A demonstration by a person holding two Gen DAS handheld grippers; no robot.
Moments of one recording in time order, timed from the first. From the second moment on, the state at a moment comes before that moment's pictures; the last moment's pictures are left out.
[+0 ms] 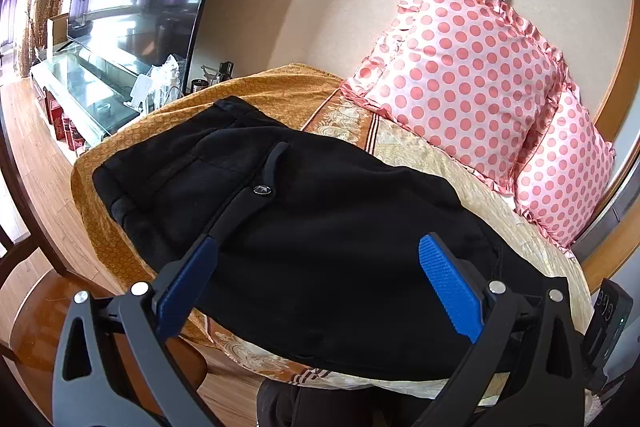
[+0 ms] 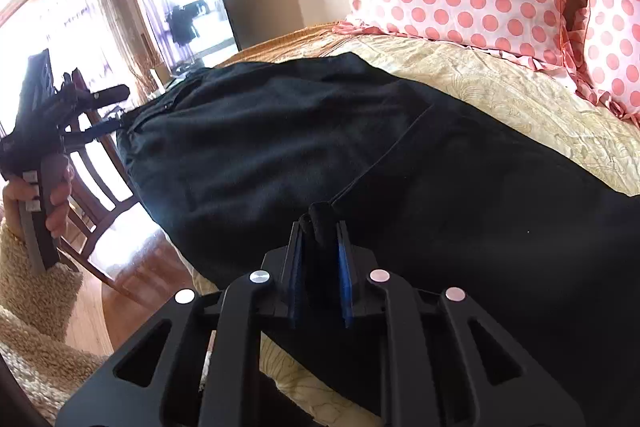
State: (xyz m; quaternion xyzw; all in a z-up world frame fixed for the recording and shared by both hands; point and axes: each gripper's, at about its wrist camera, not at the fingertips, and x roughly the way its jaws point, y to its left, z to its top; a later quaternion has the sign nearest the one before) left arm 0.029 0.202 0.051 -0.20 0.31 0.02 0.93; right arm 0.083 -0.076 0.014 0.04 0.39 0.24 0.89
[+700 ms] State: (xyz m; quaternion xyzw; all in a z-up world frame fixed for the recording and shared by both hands) left arm 0.002 0.283 0.035 -0.31 0.31 0.08 0.90; right arm 0.081 -0.023 0.006 -0.03 0.40 0.29 0.87
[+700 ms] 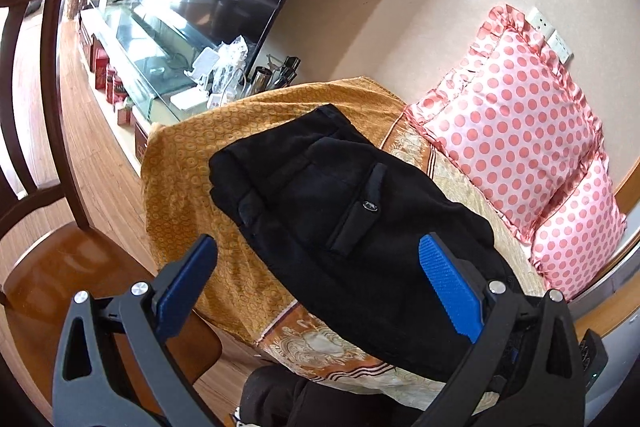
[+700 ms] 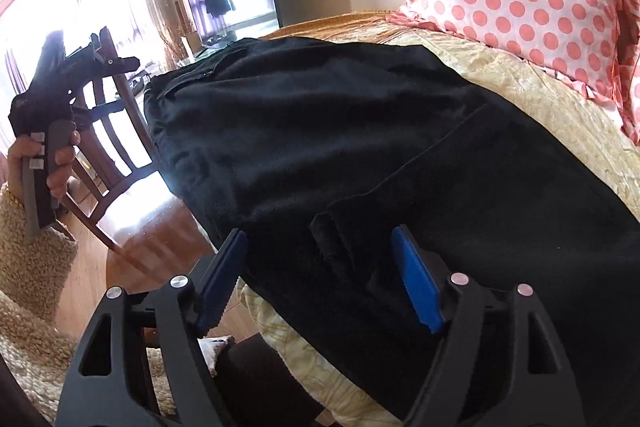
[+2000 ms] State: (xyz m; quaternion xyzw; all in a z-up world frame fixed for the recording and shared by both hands) left arm 0.046 0.304 -0.007 -0.47 0.32 0.01 0.82; right arm 0.082 -0.035 0.006 0.01 0.40 0.31 0.86
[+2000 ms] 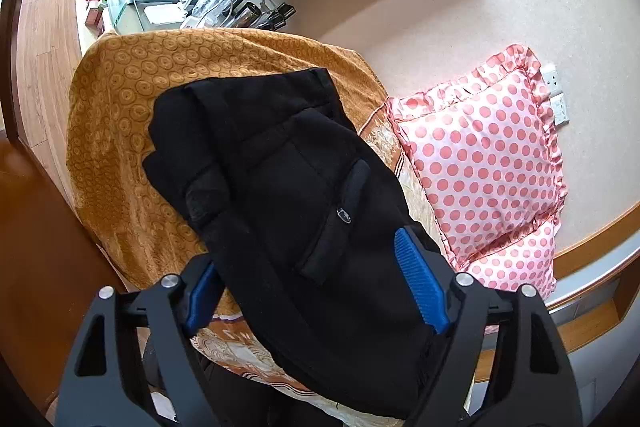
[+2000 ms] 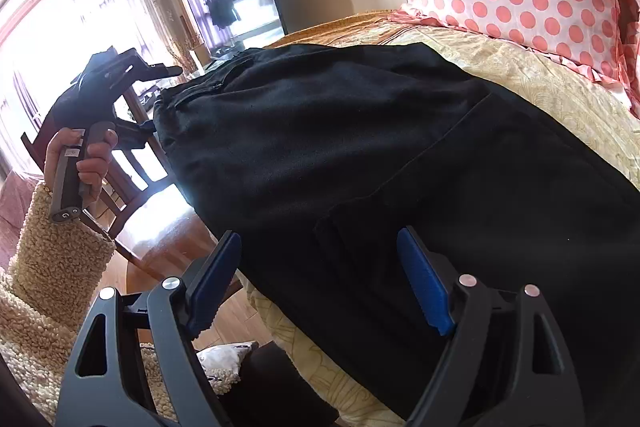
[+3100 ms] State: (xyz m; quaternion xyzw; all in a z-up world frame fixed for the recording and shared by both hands) left arm 0.114 0.031 0.145 -0.21 0.30 -0.27 0.89; right arm 0.020 -0.197 0.032 0.16 0.34 0.18 0.91
